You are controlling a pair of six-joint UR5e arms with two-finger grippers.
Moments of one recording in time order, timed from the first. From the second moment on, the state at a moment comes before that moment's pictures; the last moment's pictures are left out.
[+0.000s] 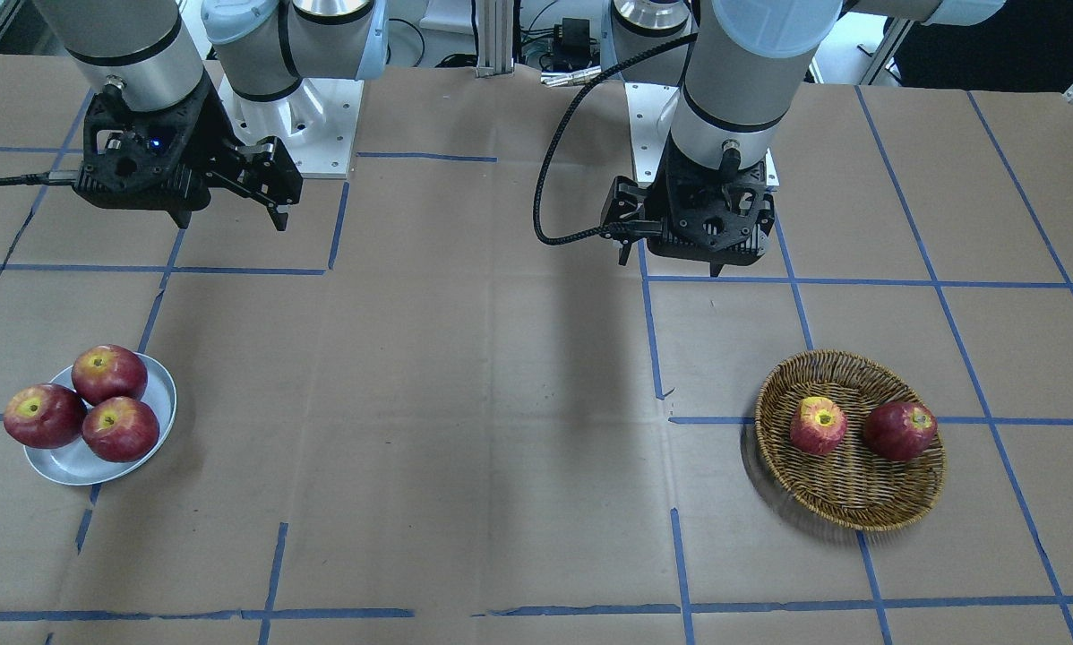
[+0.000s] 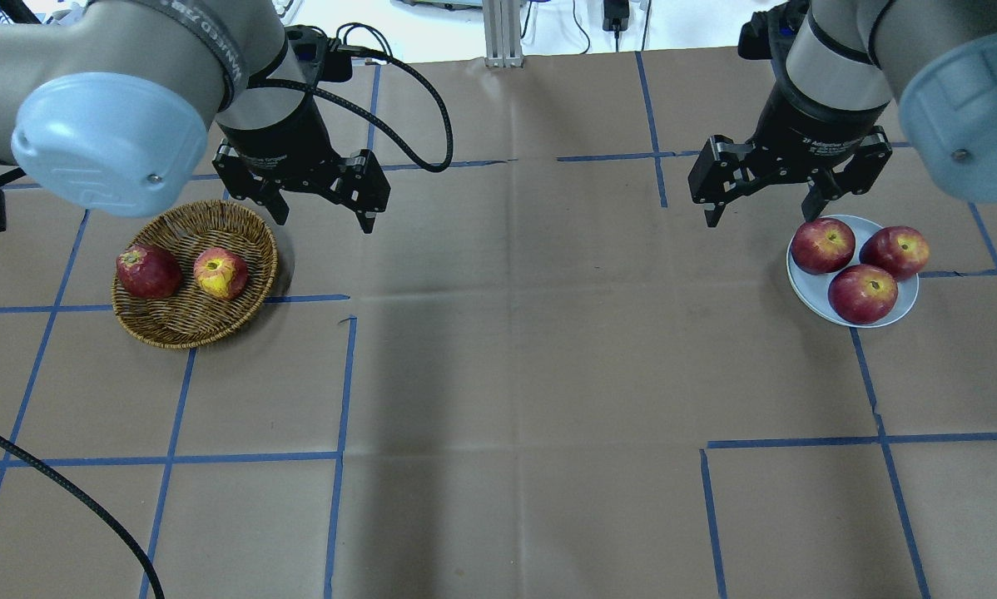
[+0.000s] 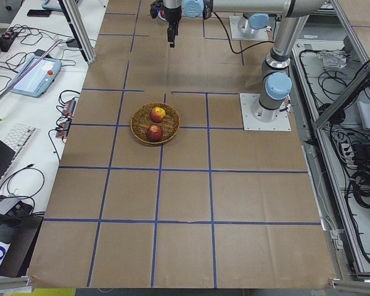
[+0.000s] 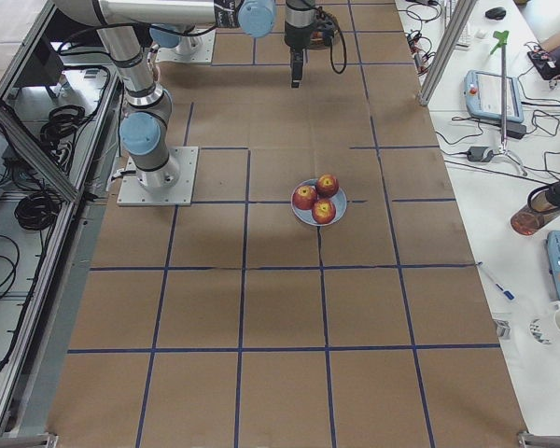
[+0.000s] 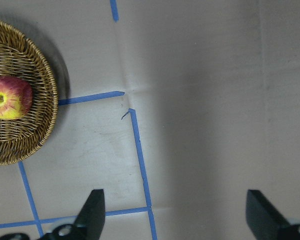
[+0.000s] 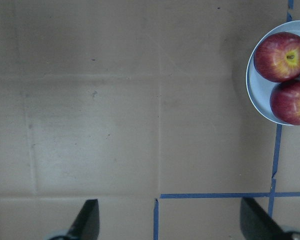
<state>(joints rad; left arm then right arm) -1.70 -1.65 -1.57 -1.51 1.59 0.02 1.57 -1.60 1.64 -1.58 -1.58 0.00</state>
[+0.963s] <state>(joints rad) -1.52 -1.72 -1.66 -1.36 1.59 0.35 1.57 -1.60 1.64 -1.58 -1.58 0.00</state>
